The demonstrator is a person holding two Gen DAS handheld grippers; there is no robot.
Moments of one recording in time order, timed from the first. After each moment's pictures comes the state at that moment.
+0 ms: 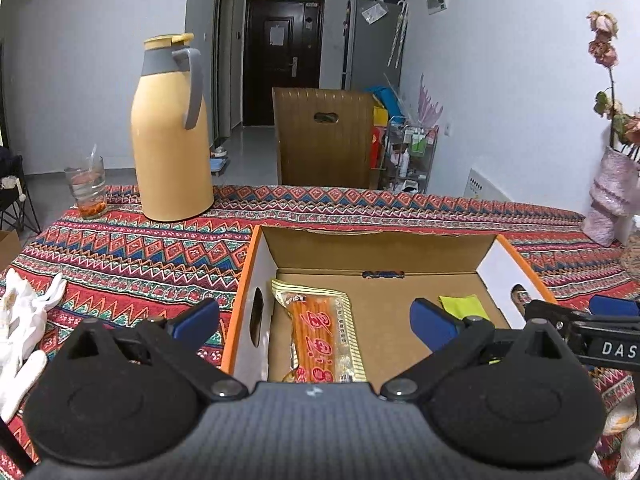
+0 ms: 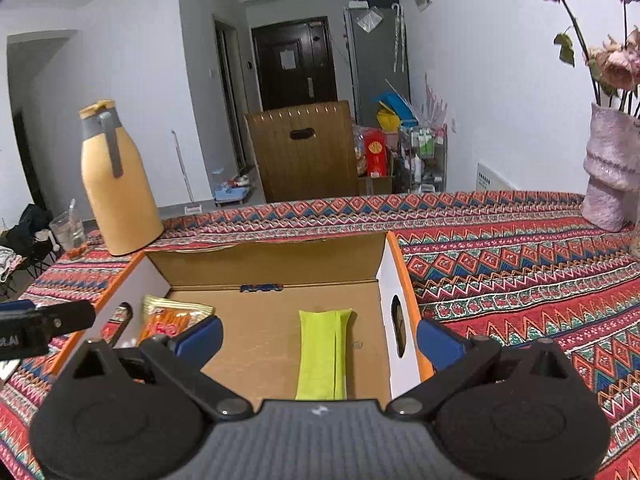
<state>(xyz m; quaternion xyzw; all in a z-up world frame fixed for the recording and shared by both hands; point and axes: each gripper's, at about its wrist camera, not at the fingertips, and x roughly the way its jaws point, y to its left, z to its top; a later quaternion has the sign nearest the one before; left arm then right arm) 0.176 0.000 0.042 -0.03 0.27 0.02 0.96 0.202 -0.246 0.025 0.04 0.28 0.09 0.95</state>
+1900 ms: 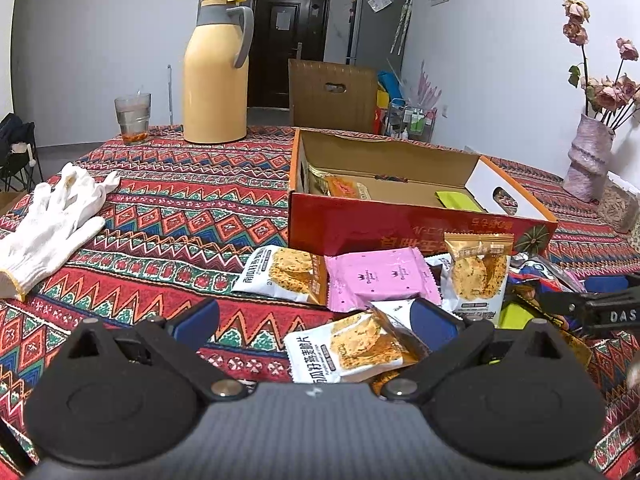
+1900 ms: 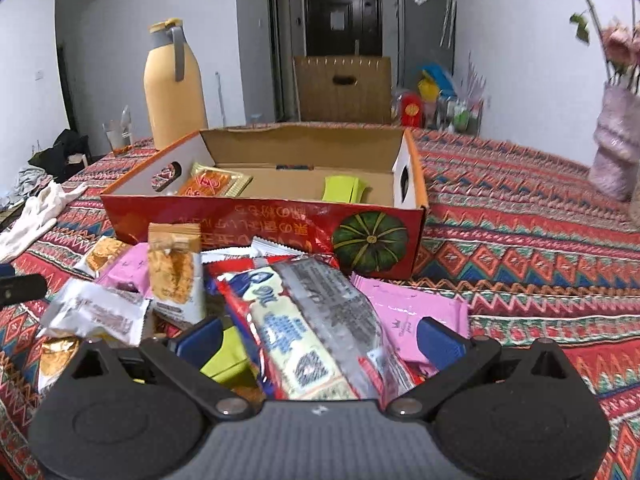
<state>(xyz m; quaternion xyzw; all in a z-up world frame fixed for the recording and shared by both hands) 0.028 0.035 -0.018 -0.05 0.30 0.01 0.95 0.091 -0.266 -0.030 -0.02 0.34 0.15 0.93</state>
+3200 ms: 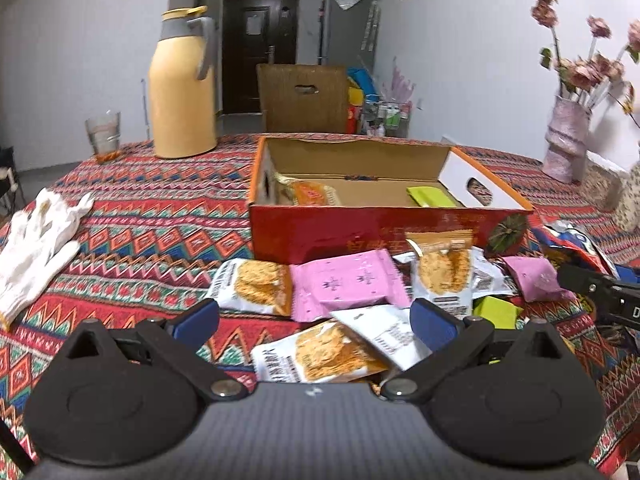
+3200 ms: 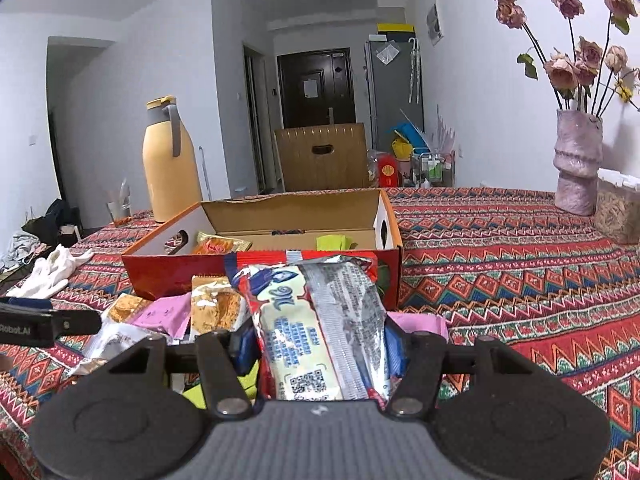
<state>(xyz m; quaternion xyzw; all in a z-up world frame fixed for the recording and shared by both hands) 0.035 0.009 -0.014 -0.01 0.29 -0.02 0.96 0.032 -0.275 -0.015 0.03 0.23 0.11 0.97</state>
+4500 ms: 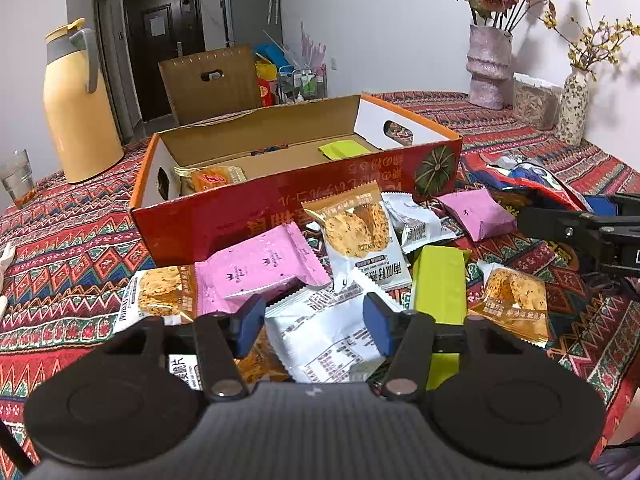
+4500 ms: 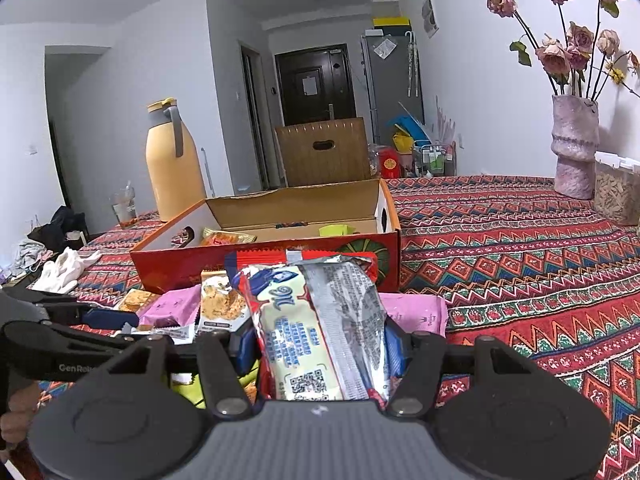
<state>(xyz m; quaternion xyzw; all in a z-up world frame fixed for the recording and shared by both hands) 0.054 -0.032 -0.037 0.08 0.32 -0.13 0.93 0.015 -0.278 -0.021 0.05 0.24 0.12 0.96</state>
